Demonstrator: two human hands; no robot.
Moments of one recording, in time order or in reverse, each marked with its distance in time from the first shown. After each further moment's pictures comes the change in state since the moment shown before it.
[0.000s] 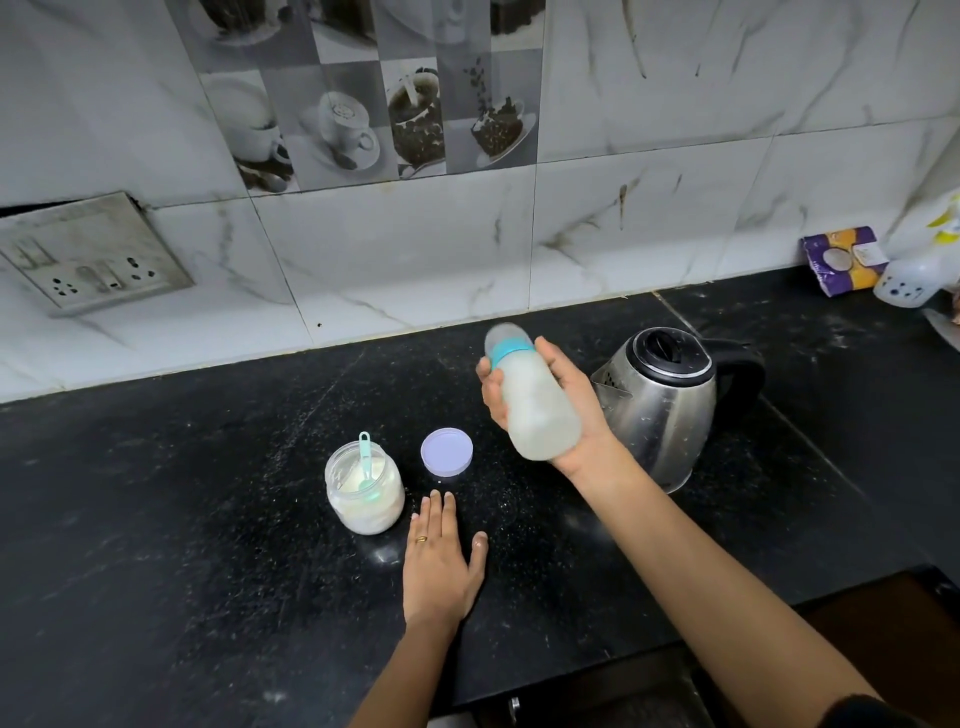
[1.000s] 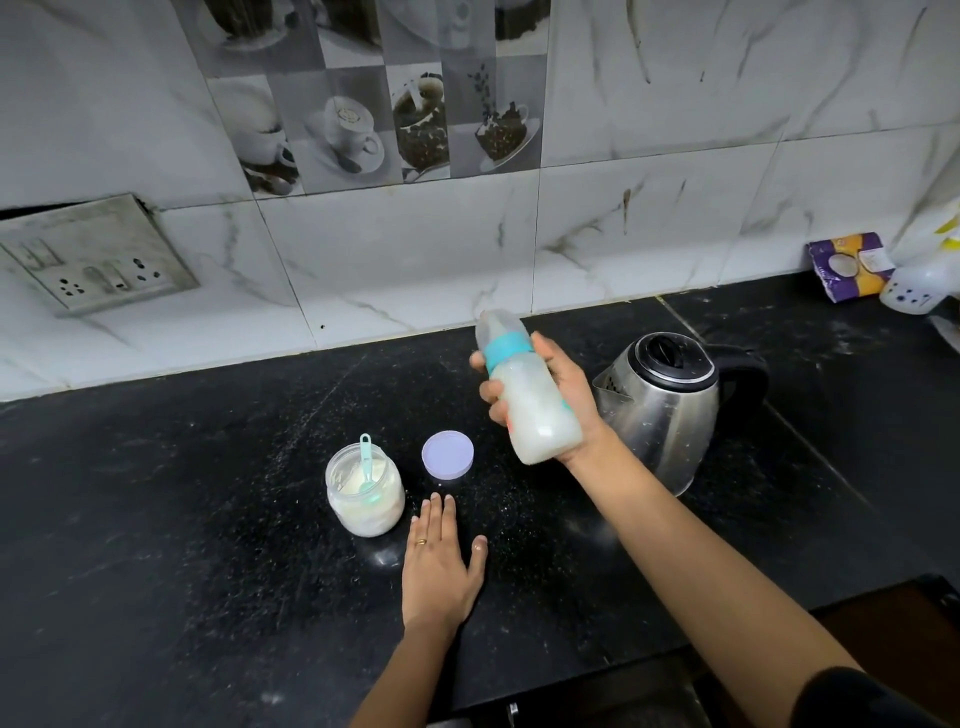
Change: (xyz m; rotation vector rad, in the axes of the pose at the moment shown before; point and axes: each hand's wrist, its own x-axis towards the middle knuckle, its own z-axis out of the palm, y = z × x) left_hand 0.000 -0.001 0.000 0.012 -0.009 0.003; right_hand 0.020 -0.011 -0.006 -0.230 -0.141 -0.015
